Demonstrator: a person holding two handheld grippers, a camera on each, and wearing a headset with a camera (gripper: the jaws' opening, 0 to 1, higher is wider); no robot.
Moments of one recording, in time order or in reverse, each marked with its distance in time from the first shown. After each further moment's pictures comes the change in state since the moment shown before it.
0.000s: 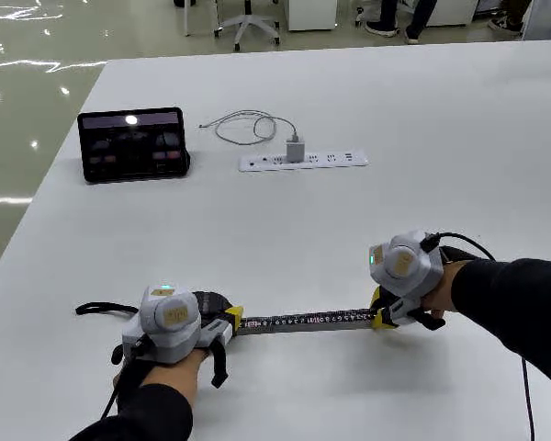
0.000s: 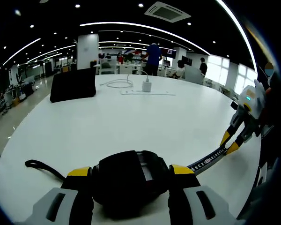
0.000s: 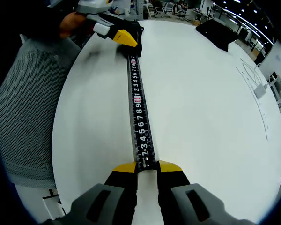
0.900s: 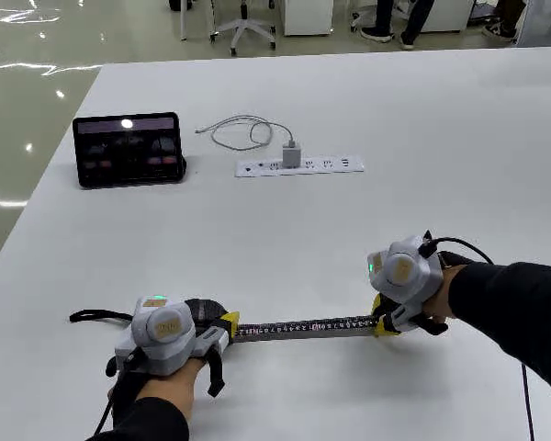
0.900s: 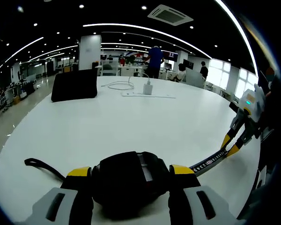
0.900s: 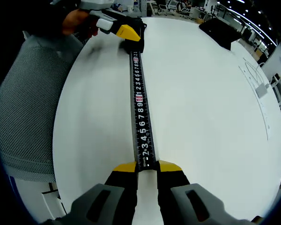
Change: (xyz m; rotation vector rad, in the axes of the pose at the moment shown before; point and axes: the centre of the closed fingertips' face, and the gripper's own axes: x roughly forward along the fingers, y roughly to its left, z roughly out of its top) left arm 0.000 -0.001 0.001 -0.001 -0.006 0.003; right arm -0.006 0.001 -0.010 -0.012 0.018 0.013
